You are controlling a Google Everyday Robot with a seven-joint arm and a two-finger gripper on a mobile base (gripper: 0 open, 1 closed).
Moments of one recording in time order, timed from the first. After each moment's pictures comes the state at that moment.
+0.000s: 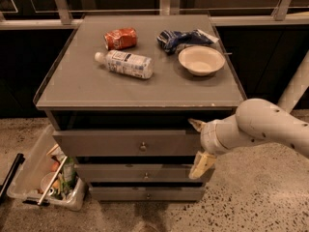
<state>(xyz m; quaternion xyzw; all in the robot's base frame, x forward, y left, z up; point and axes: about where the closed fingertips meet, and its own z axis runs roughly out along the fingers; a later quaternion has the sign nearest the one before) 0.512 -0.140 0.665 -0.66 0.69 0.07 0.30</state>
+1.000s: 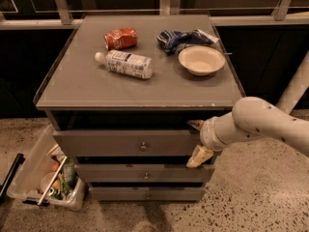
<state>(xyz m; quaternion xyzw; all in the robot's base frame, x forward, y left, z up) 0.542 -0.145 0.643 -0.66 0.69 0.07 0.30</state>
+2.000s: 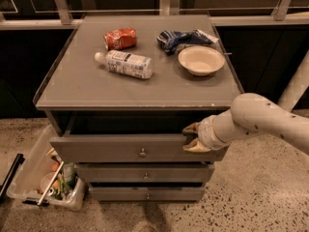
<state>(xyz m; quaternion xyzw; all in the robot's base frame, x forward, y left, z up) 0.536 -0.134 0.650 -0.68 0.67 0.08 0.29</state>
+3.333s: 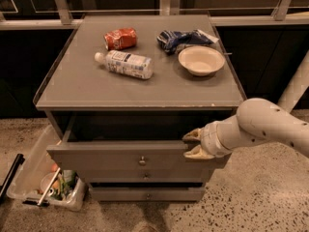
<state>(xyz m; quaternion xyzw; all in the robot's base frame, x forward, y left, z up) 0.505 -0.136 0.655 -0.68 0.66 0.10 0.29</state>
